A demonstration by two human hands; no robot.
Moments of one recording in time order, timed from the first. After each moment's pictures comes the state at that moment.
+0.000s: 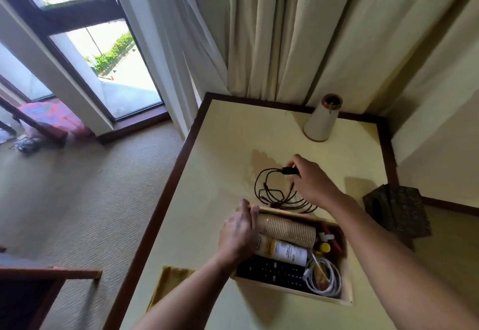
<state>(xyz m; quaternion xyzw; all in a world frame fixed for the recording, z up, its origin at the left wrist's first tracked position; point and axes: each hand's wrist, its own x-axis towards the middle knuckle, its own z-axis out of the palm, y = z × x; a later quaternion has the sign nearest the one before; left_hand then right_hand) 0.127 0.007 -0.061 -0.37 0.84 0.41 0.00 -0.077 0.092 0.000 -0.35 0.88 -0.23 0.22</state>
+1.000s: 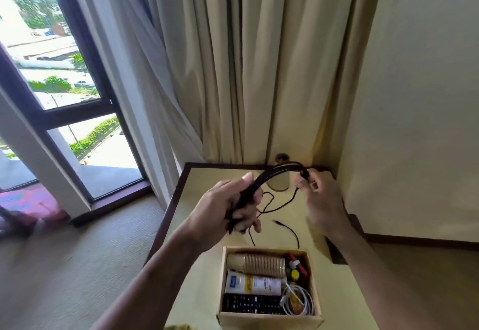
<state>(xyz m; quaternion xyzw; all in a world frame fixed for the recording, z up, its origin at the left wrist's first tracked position) 0.143 0.013 0.210 0.03 0.60 0.80 -0.02 -0.011 0.186 0.169 -0.21 0.85 -0.49 -0.01</state>
